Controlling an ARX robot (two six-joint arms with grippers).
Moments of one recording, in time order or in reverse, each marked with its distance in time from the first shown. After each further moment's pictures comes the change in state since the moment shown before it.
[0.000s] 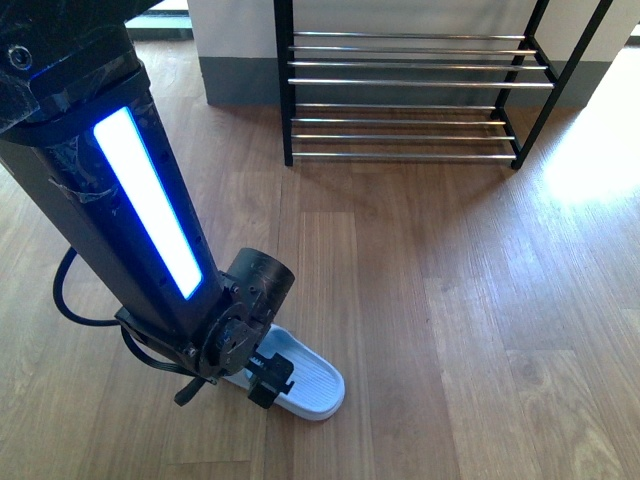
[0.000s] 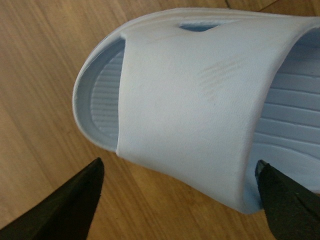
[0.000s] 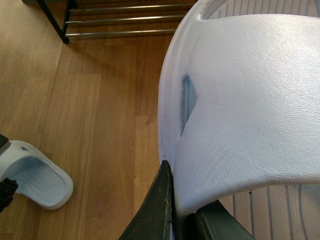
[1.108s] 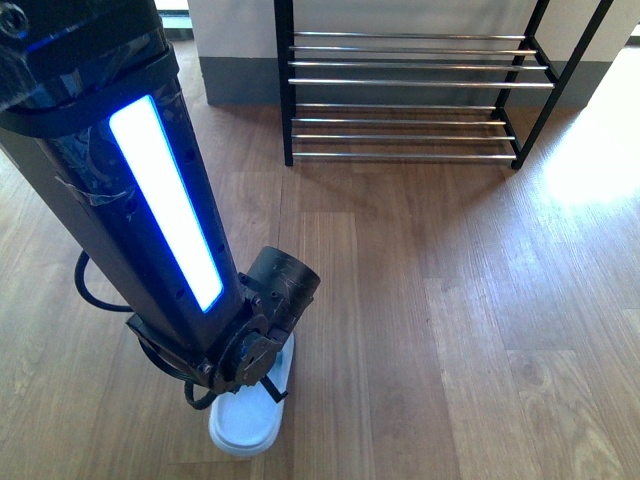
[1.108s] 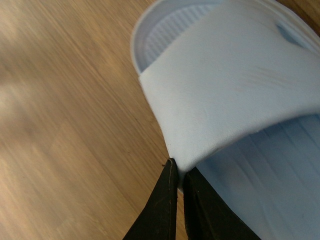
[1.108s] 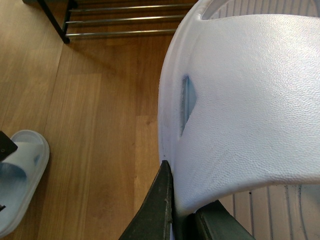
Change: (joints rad) left arm -0.064 -0.064 -0.066 0.092 -0.170 0.307; right arm 0.000 0.000 0.000 0.000 0.000 0.000
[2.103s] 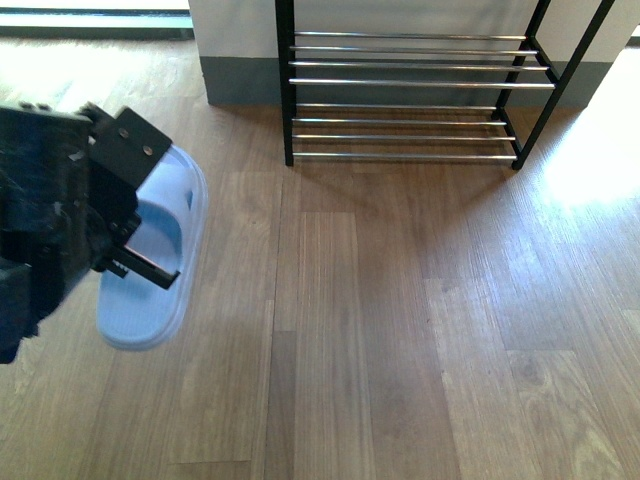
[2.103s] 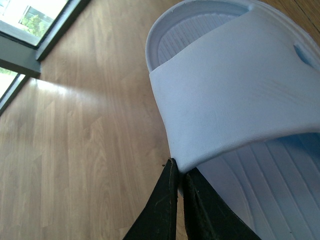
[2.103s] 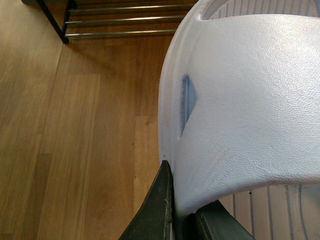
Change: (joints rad) left arm 0.250 -0.600 -0.592 0.583 0.028 0.105; right arm 0.000 0.000 0.000 0.000 0.000 0.000
